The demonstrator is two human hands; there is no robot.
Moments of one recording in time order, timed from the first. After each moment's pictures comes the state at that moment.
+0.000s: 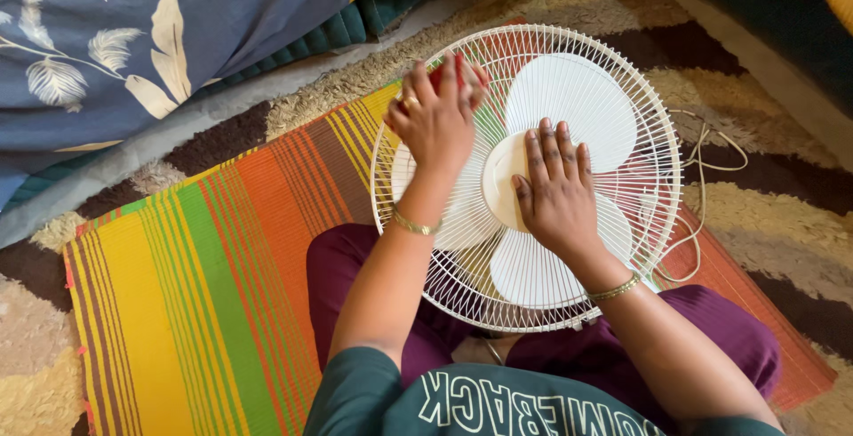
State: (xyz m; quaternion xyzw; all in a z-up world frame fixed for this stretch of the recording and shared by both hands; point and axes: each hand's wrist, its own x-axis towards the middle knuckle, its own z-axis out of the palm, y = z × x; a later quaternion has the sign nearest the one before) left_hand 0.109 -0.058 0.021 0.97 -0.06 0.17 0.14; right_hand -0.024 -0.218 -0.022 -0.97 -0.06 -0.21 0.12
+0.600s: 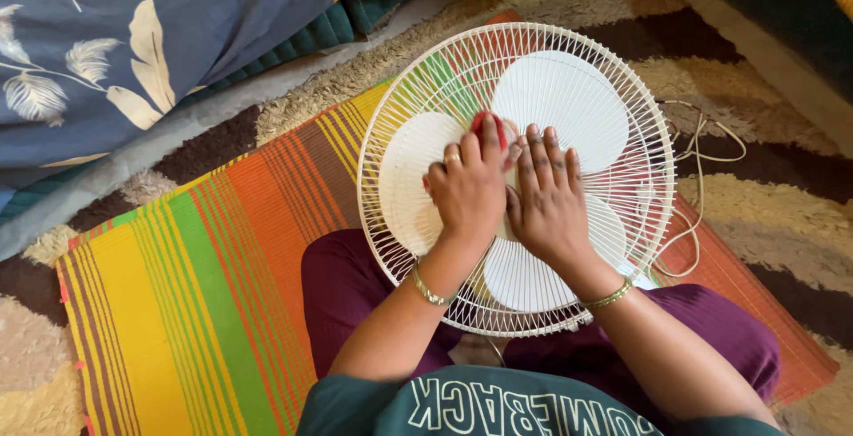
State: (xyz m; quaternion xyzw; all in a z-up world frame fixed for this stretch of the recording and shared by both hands) left_hand 0.017 -0.088 -0.005 0.94 -0.15 0.28 0.08; right_hand -0.031 -0.213 -0.018 -0.97 -0.08 -0.22 0.10
